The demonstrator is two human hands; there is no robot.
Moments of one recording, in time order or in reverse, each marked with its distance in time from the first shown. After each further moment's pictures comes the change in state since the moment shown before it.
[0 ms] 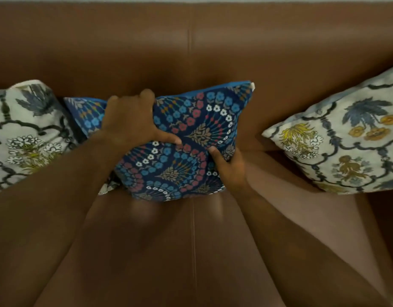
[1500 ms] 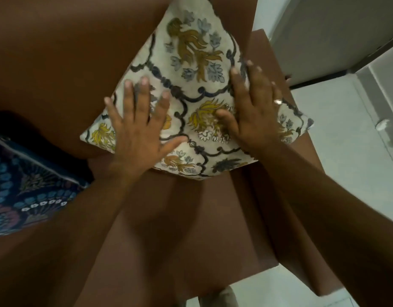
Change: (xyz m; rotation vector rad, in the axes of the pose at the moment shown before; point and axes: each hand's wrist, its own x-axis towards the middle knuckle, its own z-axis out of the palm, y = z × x) left_hand 0.082 0.449 0.055 -0.074 0.438 0.303; right_hand 0.066 0.024 -0.469 -1.076 0.378 -0.539
